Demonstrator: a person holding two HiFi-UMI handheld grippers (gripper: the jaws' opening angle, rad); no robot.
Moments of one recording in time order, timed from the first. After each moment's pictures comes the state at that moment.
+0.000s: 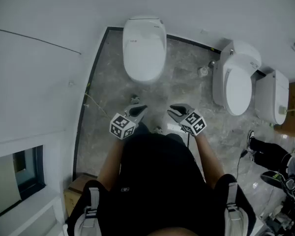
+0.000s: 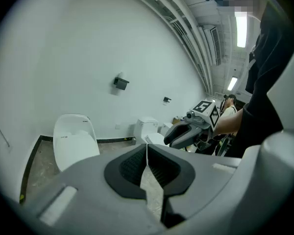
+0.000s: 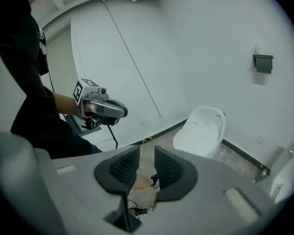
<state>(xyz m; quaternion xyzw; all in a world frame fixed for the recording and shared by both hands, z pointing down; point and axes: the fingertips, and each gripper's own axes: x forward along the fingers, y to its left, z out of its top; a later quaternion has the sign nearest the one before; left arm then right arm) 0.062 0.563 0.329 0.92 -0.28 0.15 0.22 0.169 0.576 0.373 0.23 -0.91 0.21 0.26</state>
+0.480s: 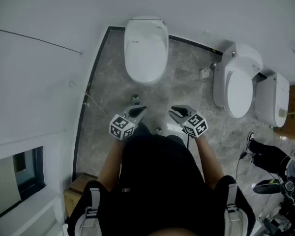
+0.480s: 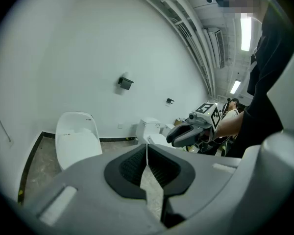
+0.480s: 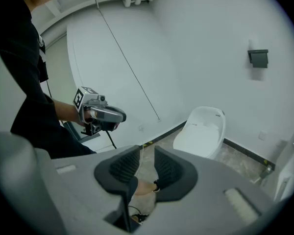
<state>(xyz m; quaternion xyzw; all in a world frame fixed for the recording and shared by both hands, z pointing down) 0.042 0.550 0.337 0.92 -0.29 0.15 0.23 0.156 0.561 0.368 0.24 -0.92 0.22 0.23</state>
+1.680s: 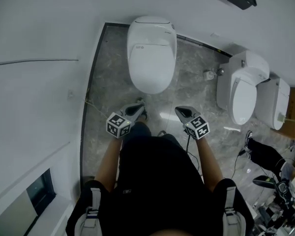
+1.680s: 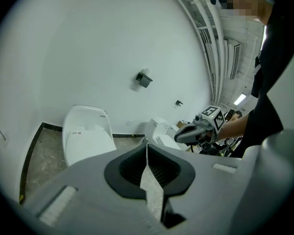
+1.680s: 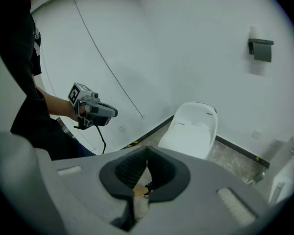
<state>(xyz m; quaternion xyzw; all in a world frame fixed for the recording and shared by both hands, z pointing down) -0.073 0.342 0.380 0.90 -0.27 0.15 0.31 0.083 0.367 0.401 0.30 -0.87 0.26 0.28</state>
